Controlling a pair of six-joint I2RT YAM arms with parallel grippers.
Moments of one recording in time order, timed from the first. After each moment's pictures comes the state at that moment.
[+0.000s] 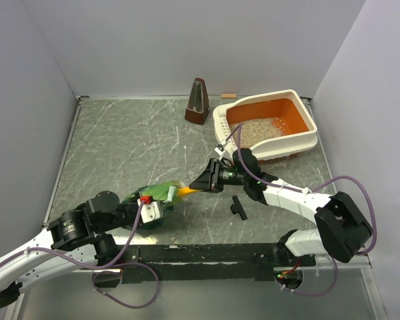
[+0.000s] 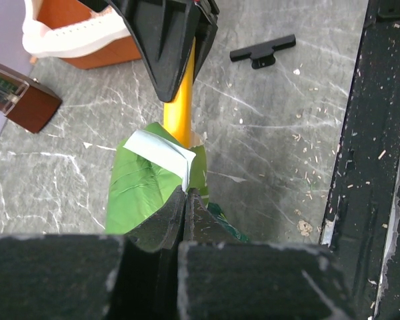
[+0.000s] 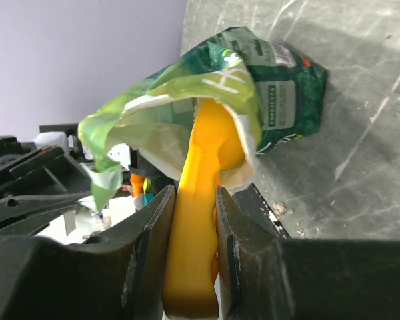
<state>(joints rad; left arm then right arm) -1.08 0.44 0.66 -0.54 0.02 0.39 0.66 1.32 0.63 0.30 -0.65 1.08</state>
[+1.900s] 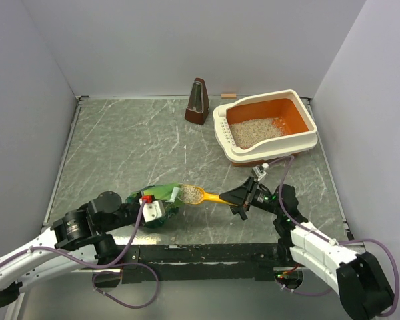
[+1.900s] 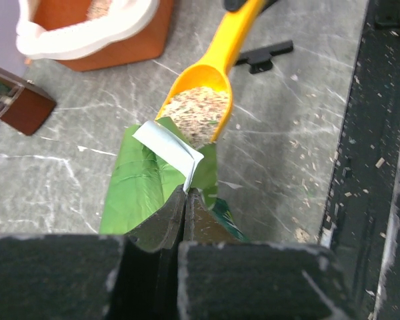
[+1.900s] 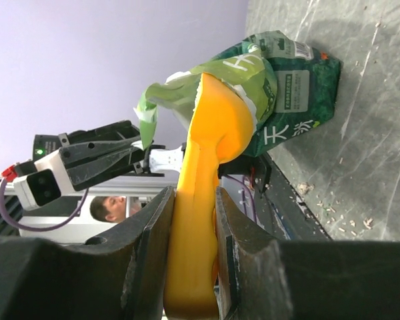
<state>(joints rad) -1.08 0.45 0.62 -0.49 0.02 0.38 0.42 0.81 0.07 0.69 -0.73 1.42</state>
